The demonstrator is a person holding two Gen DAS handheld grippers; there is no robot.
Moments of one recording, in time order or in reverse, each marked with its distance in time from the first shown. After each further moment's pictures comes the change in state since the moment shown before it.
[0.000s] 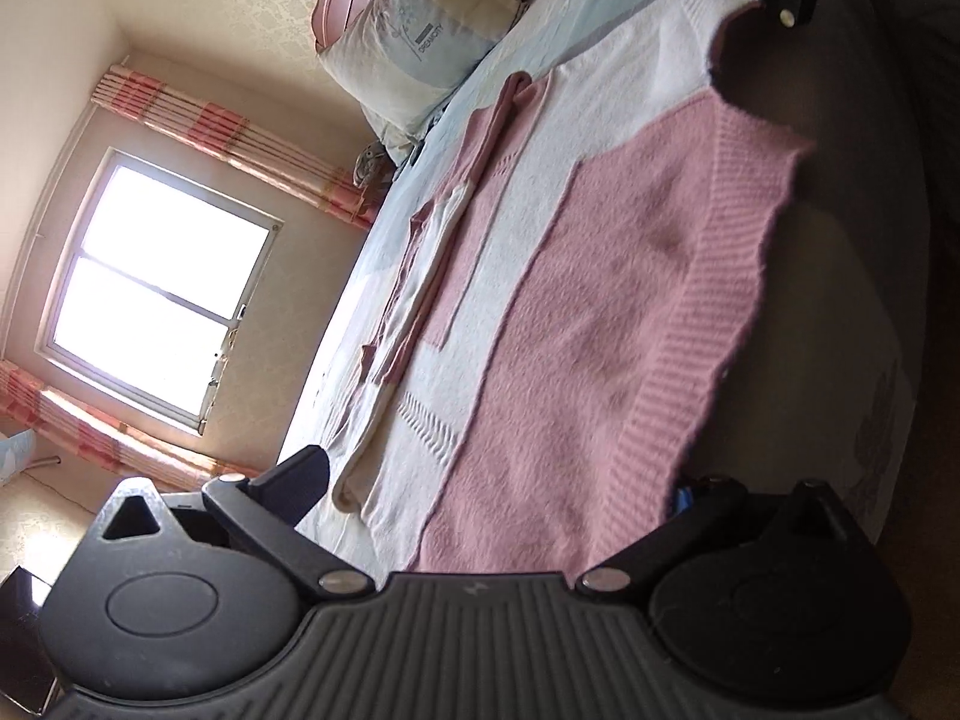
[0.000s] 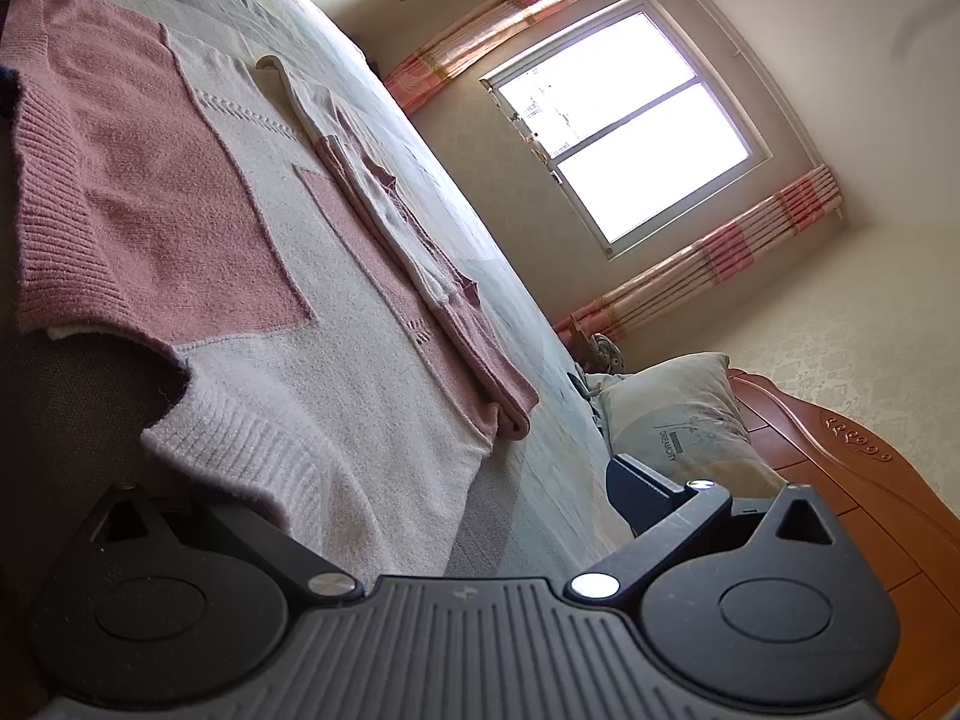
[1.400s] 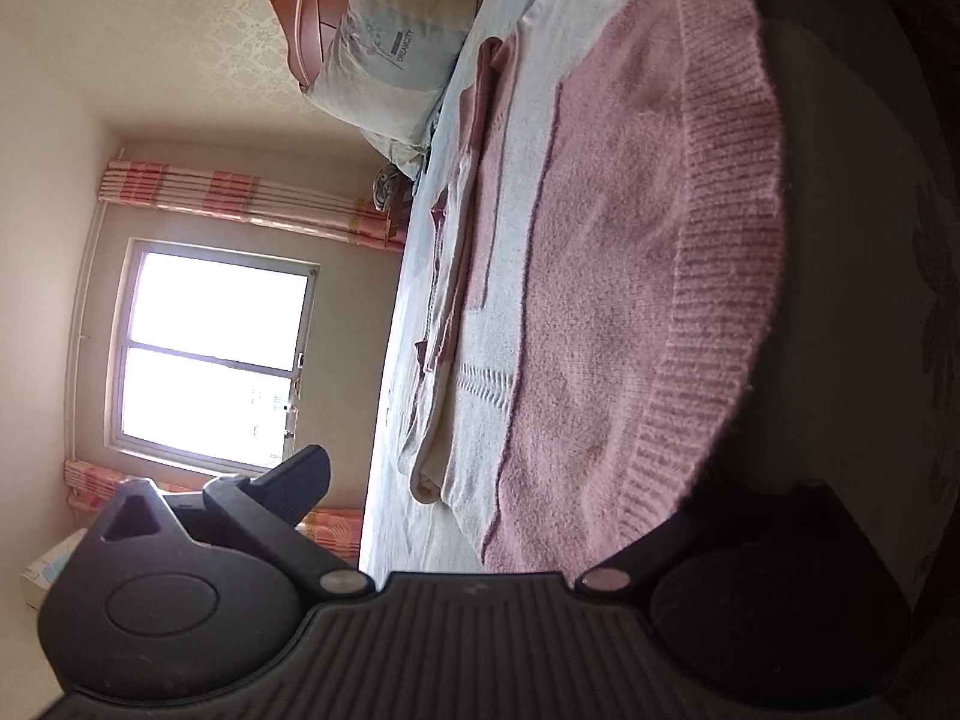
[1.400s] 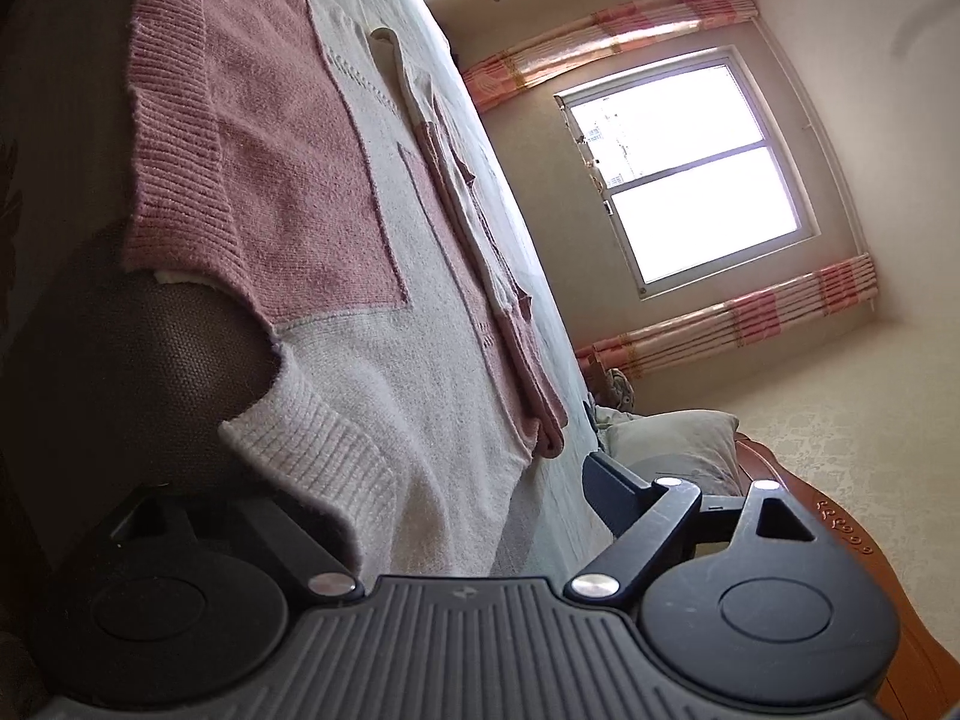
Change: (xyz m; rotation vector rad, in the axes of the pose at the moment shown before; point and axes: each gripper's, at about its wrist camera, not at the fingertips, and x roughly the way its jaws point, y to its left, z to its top) left arm 0.024 -0.024 -0.017 0.208 -0.046 0.110; right arm -0.022 0.039 -0.004 -0.210 -0.008 0.030
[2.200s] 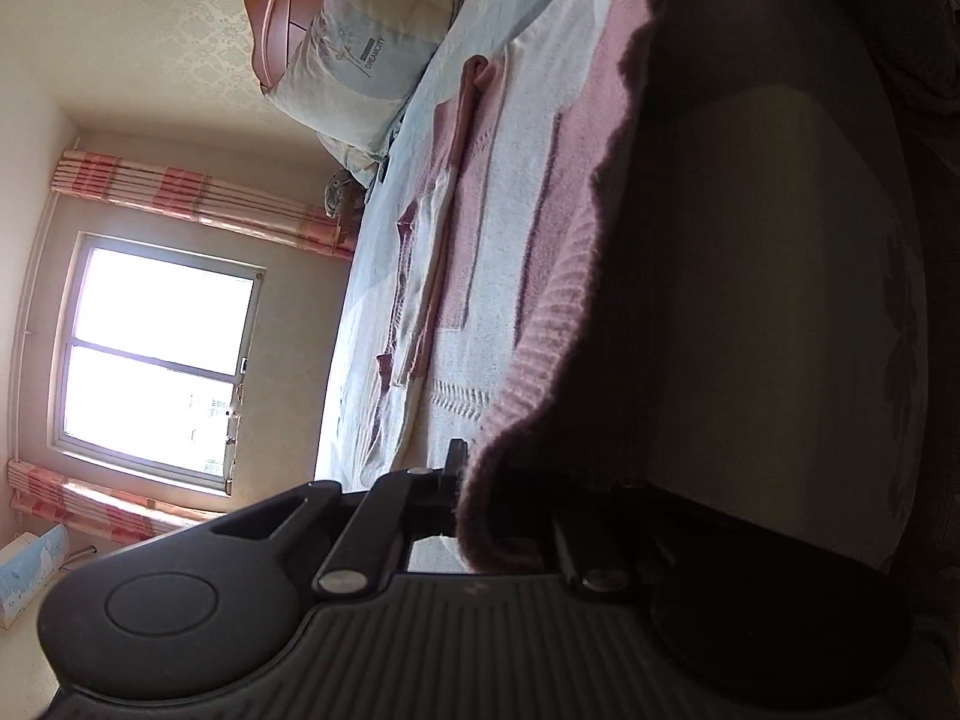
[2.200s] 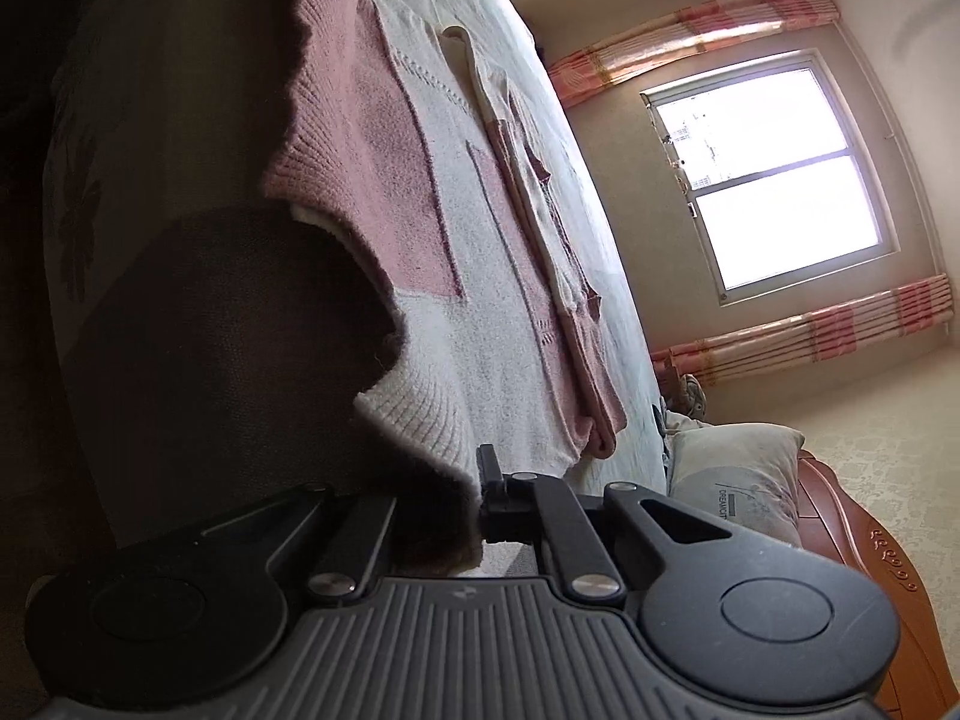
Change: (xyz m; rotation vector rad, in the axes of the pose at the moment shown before) left arm 0.010 0.047 0.005 -0.029 -0.025 -0.124; right arm -0.021 -0.024 0.008 -0.085 0.022 0.154
